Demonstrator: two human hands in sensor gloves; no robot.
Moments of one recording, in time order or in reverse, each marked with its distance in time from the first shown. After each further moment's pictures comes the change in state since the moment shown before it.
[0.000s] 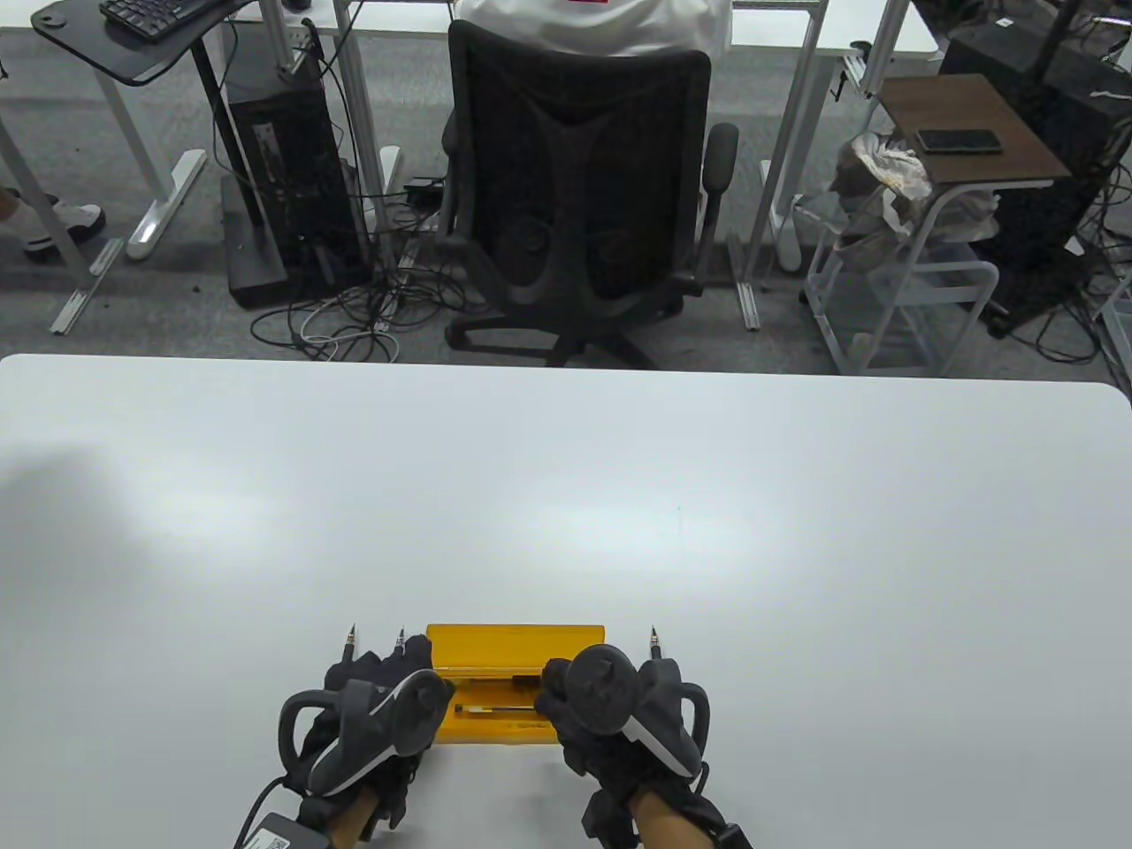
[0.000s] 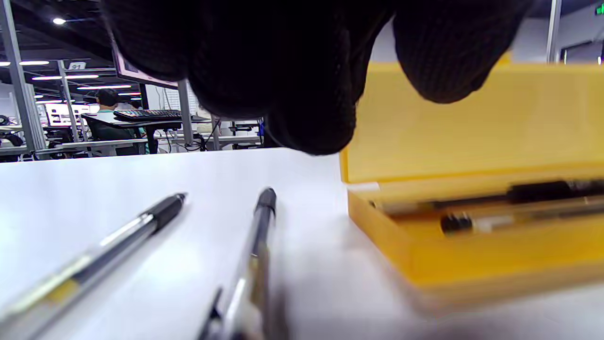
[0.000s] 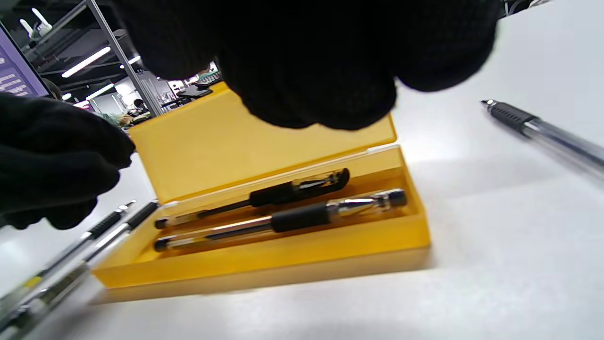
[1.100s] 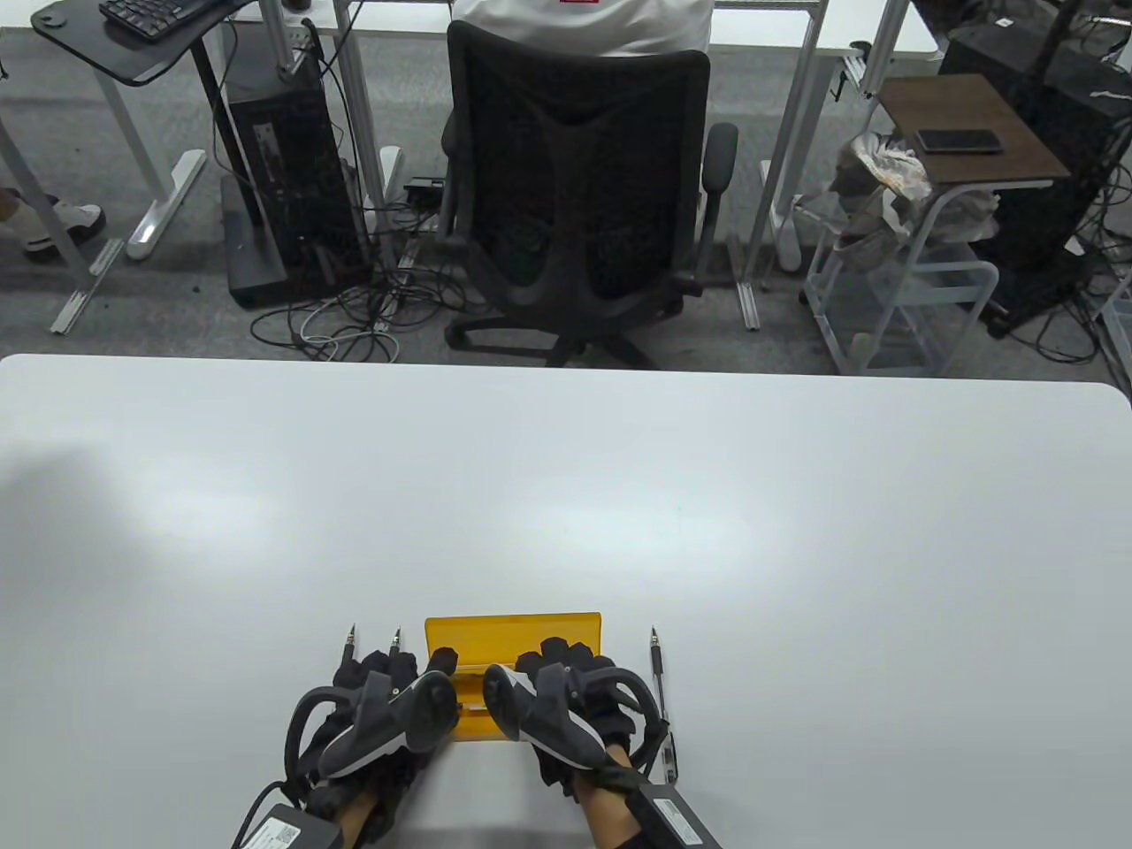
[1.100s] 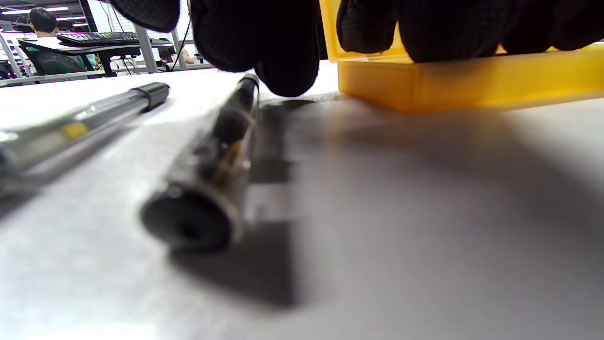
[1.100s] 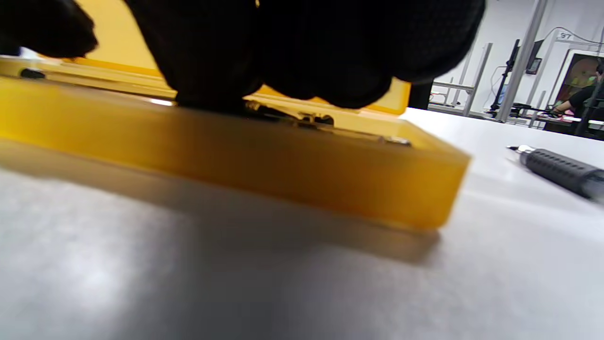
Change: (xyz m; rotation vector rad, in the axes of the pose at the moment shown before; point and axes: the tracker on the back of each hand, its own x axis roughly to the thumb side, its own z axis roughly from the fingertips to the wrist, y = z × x) left_hand -0.004 -0.033 -0.008 -0.228 -0.074 0.004; right_hand 0.034 0.060 -0.031 -0.107 -0.033 0.496
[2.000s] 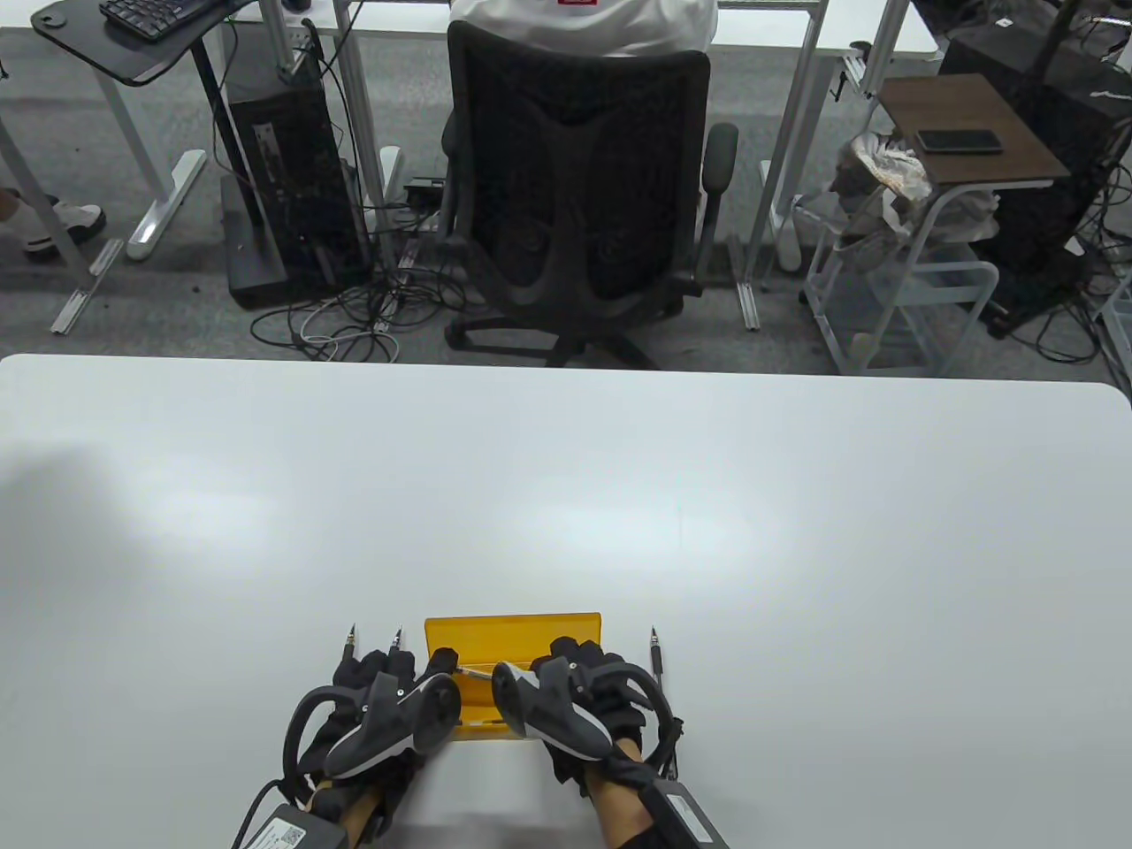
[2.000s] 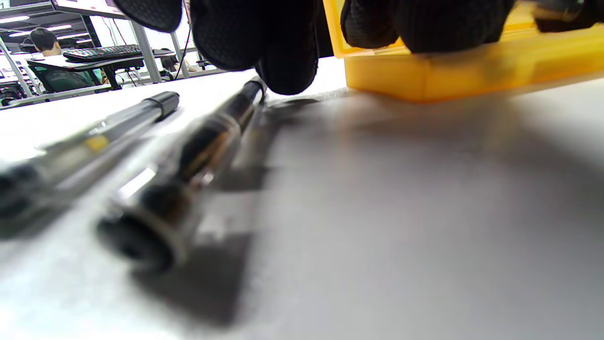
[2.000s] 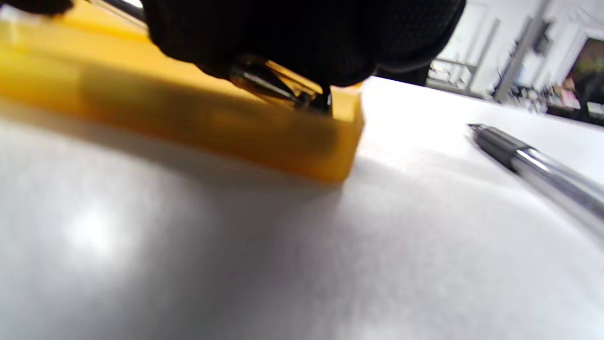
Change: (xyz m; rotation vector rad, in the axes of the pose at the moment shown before) left_hand 0.003 0.003 0.000 0.000 0.015 -0.054; right_hand -0.020 -0.005 -0.002 0.112 0.023 -0.051
